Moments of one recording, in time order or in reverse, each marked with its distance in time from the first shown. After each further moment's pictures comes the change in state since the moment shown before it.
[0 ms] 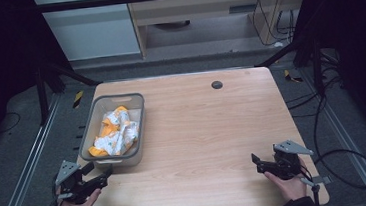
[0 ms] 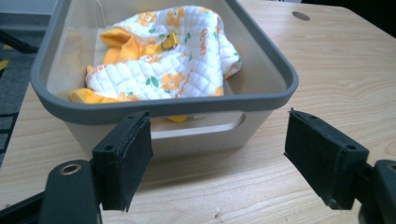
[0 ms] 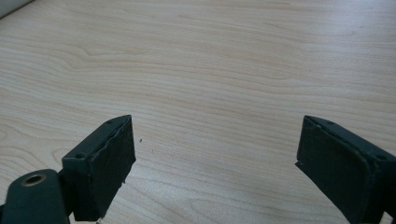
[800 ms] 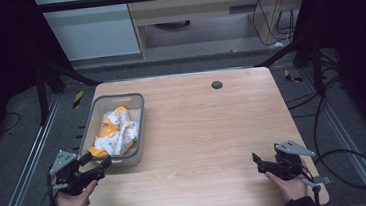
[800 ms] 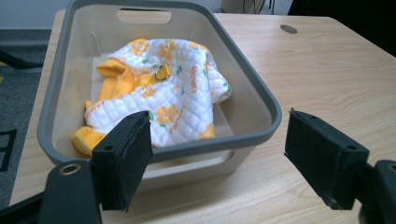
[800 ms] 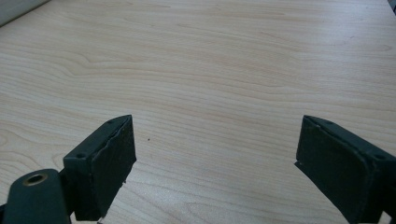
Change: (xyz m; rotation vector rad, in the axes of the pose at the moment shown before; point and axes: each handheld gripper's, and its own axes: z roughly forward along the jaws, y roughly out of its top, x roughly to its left) left arm -0.001 0.033 -0.002 -0.010 -0.025 0.037; right arm 0.000 0.000 -0.004 -0.031 -0.010 -0.009
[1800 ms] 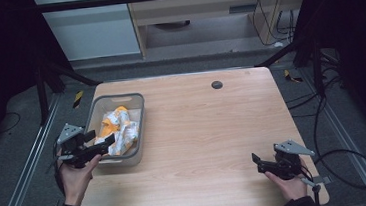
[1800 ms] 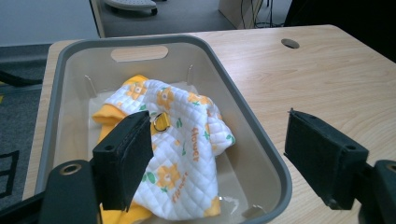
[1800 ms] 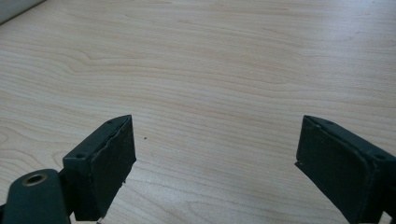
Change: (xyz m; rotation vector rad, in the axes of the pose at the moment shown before) left arm 0.003 0.055 0.036 0.023 -0.002 0.046; right arm -0.001 -0.001 0.003 0.011 0.009 0.001
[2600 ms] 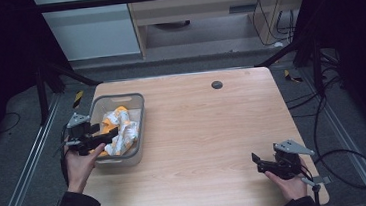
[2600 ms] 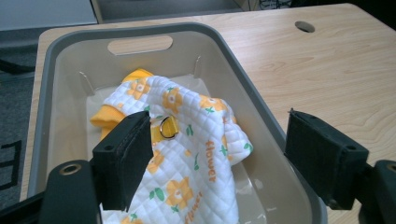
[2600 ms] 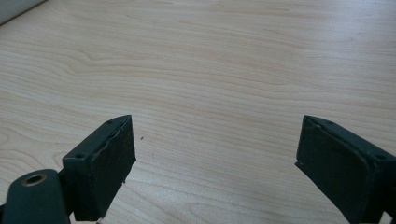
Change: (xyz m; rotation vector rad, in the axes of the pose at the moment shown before) left arm 0.012 0.015 0.032 0.086 -0.001 0.009; right arm 0.000 0.001 0.000 0.001 0.004 -0.003
